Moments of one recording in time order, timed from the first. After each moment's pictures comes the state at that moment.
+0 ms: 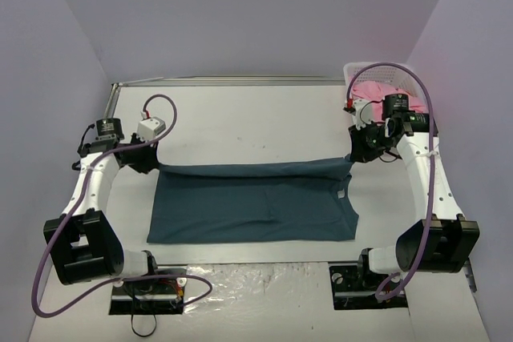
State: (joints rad) left arm 0.21 1.35 1.04 -0.71 0.55 0.62; right arm -0.05 1.37 1.34 -1.10 -0.41 -0.50
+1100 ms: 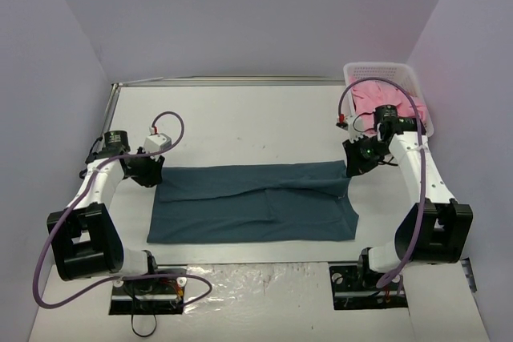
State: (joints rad) left arm 0.21 1.37 0.90 -0.67 0.51 0.72; right arm -0.05 1.43 1.22 -1.12 -0.42 -0.57
